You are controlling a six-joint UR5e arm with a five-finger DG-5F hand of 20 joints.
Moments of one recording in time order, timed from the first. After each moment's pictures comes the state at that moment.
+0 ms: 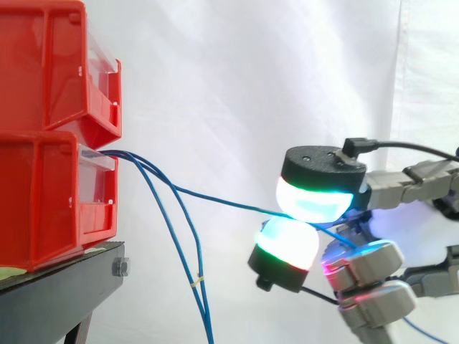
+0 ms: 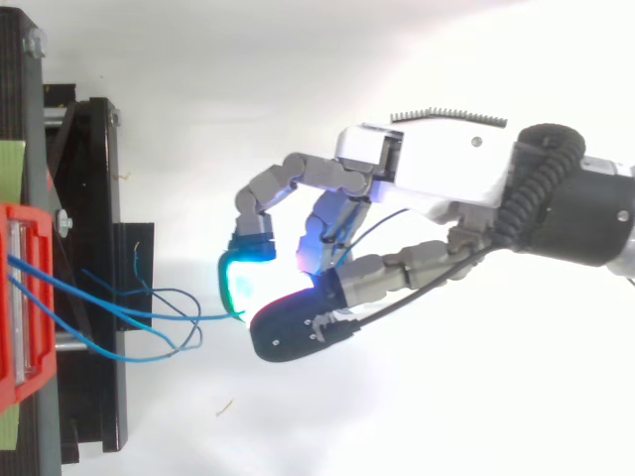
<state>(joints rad) 0.17 -2.21 -1.31 -2.92 -1.24 -0.09</state>
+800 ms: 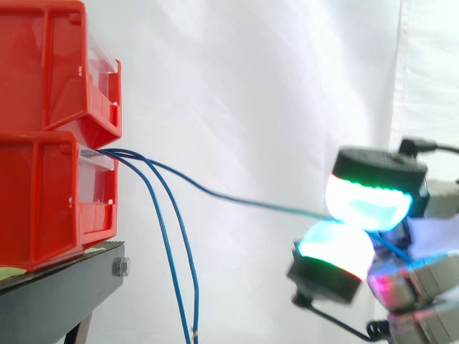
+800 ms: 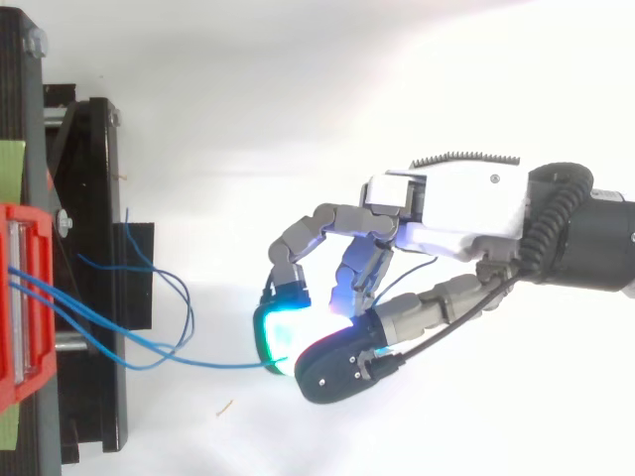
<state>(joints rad) 0.19 -2.19 -1.44 -2.76 -1.30 0.08</state>
